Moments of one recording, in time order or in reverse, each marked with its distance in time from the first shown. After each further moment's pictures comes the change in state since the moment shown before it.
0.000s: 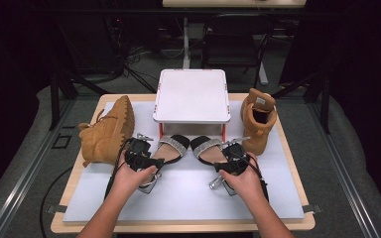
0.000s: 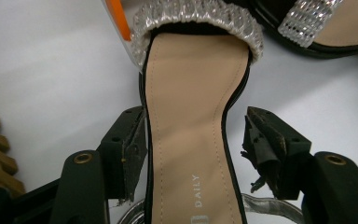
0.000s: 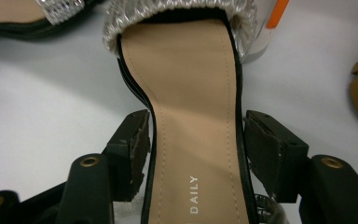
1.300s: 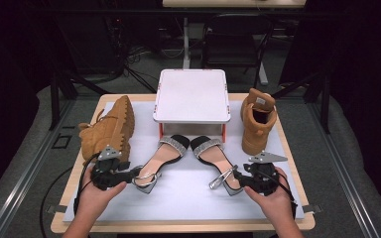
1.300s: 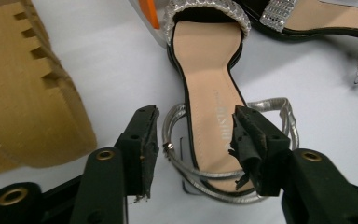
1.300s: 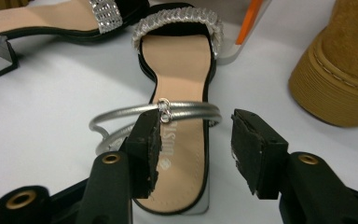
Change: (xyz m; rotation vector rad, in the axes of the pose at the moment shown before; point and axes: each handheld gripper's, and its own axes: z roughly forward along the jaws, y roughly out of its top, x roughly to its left) left arm 0.028 -0.063 -0.069 -0.158 -0.032 0.034; right arm -0.026 -0.058 -0.070 -0.221 0.060 -0.086
